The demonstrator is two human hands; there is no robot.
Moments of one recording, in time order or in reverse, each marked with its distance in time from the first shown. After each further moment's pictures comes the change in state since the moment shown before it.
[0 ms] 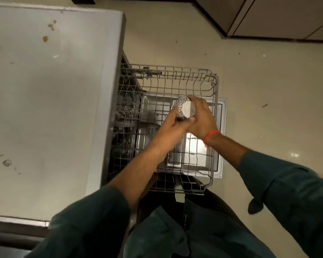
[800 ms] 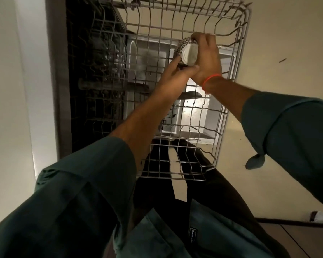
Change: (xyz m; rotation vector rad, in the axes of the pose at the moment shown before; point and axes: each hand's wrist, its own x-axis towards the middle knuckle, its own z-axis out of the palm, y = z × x) left_hand 0.140 -0.045 -0.001 -0.129 0.055 -0.176; right_hand 0.117 0.081 0.068 -0.211 0.031 0.065
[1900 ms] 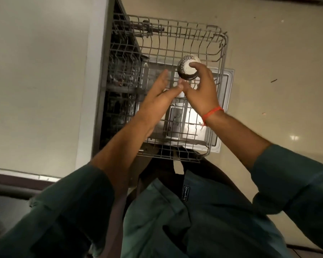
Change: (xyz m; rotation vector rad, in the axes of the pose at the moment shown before) left_hand -0.159 -0.019 -0.016 0.024 0.032 0.269; right_hand -0.159 -0.075 -0.081 0.523 0.095 -0.014
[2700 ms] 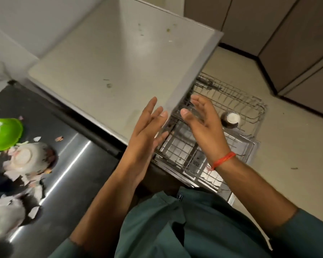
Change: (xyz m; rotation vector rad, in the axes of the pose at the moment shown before) left_hand -0.251 -0.037 -0.086 -0.472 0.386 0.367; right_hand -0.185 -0.172 0.044 0.185 -0.381 -0.206
